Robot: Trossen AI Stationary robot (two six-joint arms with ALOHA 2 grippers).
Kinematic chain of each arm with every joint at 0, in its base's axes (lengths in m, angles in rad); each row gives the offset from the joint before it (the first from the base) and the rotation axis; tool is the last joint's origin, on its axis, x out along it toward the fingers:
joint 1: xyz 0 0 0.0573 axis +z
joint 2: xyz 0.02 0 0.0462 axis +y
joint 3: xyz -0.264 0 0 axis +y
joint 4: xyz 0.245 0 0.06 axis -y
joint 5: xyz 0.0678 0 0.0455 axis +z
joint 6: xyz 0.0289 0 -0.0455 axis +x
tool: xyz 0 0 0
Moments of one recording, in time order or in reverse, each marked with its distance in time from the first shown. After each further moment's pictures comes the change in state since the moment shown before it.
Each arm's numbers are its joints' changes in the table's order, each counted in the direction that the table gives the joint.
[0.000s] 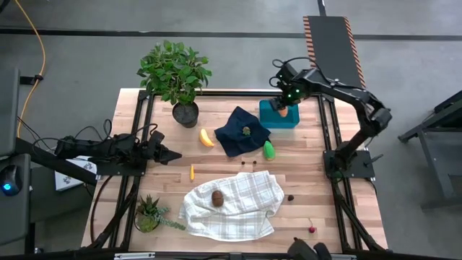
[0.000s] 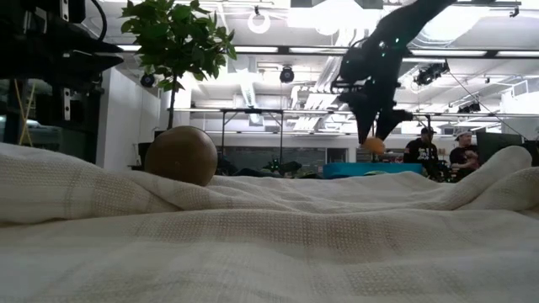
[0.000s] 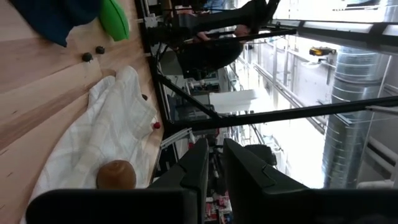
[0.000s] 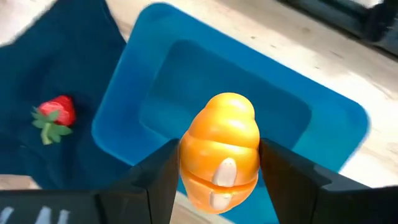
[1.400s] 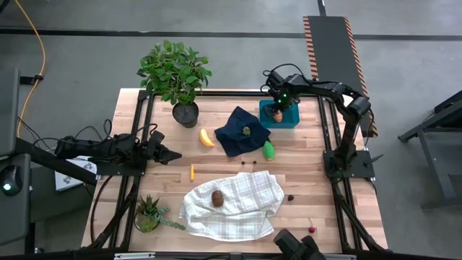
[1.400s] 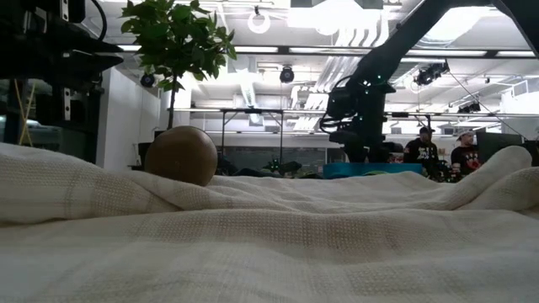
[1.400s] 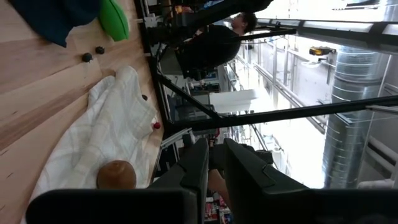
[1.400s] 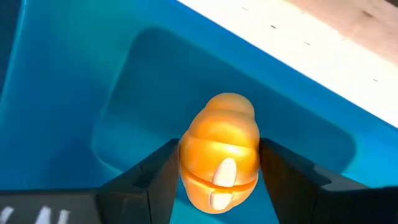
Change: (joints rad) left arm 0.000 0.000 0.000 0.001 0.000 0.003; right arm -0.005 0.237 0.000 0.116 -0.004 -0.021
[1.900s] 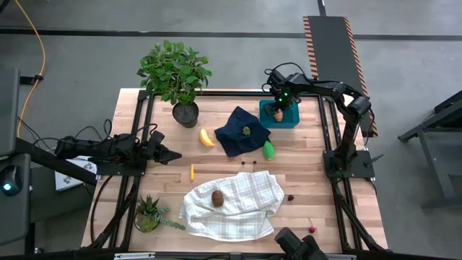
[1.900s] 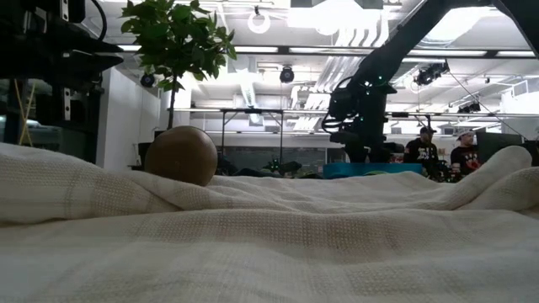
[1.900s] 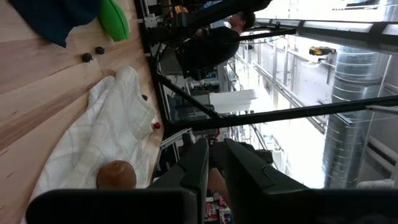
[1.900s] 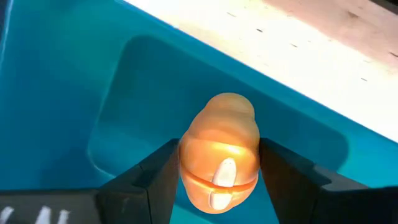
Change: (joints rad) left arm 0.000 0.000 0.000 0.000 0.000 0.000; right arm -0.015 0.000 0.000 0.003 0.005 0.019
